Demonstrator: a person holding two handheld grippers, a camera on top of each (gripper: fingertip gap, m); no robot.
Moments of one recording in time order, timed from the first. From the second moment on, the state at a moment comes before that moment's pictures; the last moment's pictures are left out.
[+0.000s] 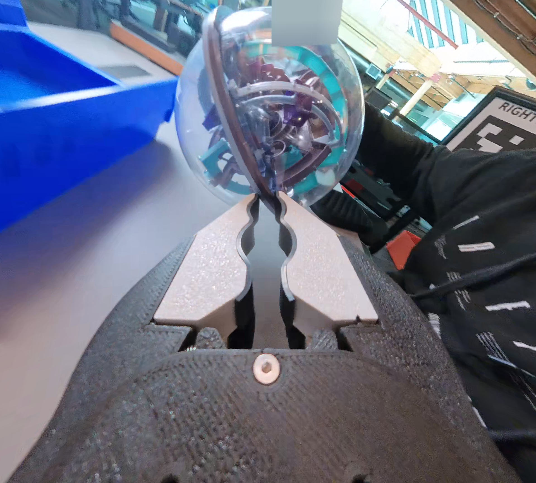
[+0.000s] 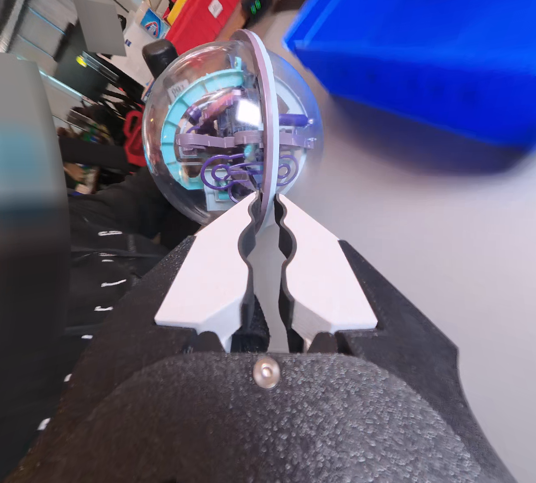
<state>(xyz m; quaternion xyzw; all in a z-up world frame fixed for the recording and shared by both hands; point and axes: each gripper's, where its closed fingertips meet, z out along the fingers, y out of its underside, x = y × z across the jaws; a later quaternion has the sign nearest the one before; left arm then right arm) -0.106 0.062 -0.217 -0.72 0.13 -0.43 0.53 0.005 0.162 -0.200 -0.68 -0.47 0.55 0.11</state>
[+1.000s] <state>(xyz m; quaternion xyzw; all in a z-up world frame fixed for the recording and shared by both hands) -0.056 0.085 -0.236 -0.67 0.41 -0.33 0.53 -0.003 0.152 -0.265 -0.69 -0.46 0.56 -0.03</state>
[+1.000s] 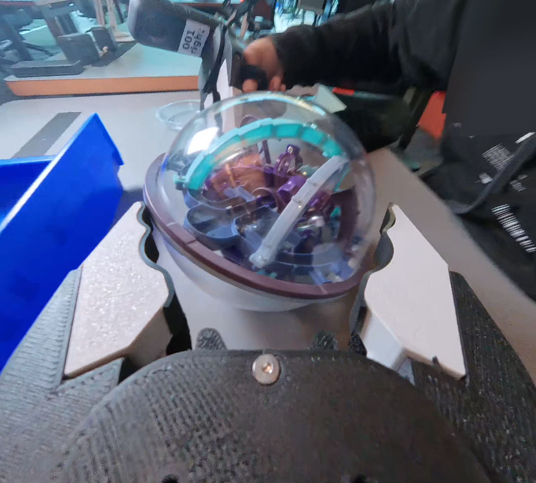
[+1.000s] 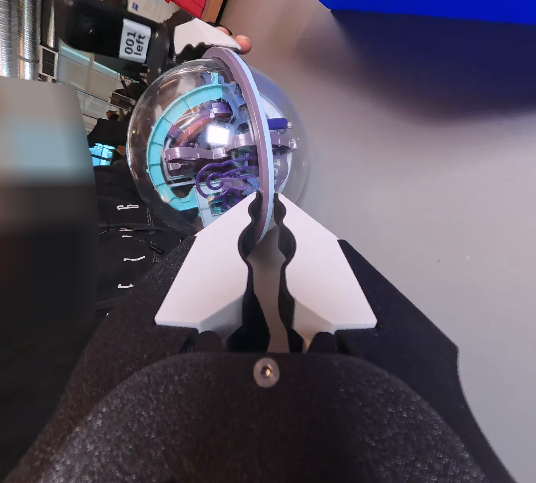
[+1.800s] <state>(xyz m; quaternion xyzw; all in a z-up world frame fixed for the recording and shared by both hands) -0.088 0.125 -0.246 -0.74 0.12 -0.45 0.48 0.006 0.117 -0.234 -0.34 -0.72 0.32 0.52</state>
